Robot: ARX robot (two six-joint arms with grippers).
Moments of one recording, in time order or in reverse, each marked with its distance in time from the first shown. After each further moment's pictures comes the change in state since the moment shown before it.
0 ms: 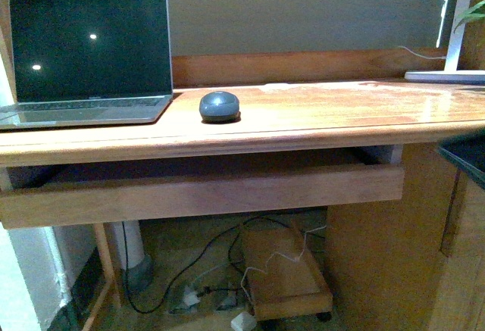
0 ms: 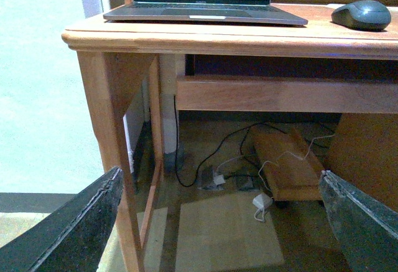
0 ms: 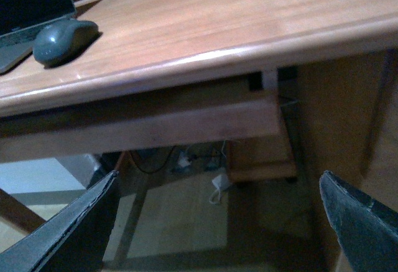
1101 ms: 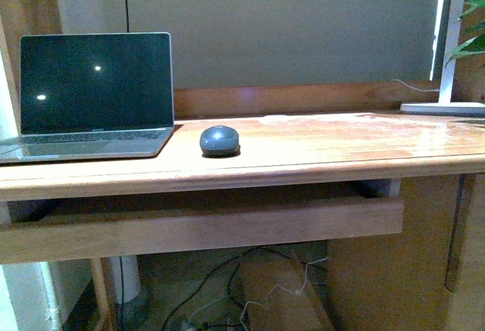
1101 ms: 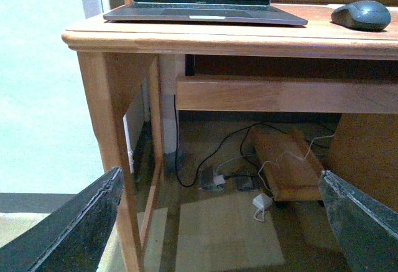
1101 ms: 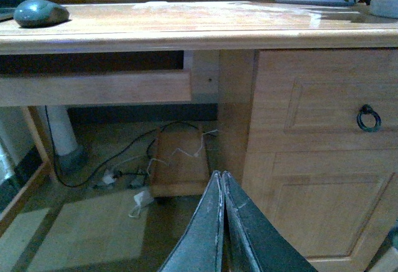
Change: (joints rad) left arm 0.000 0.000 0.000 0.000 0.000 0.000; right arm -0.074 -1.172 -0.451 -0.591 0.132 -0.237
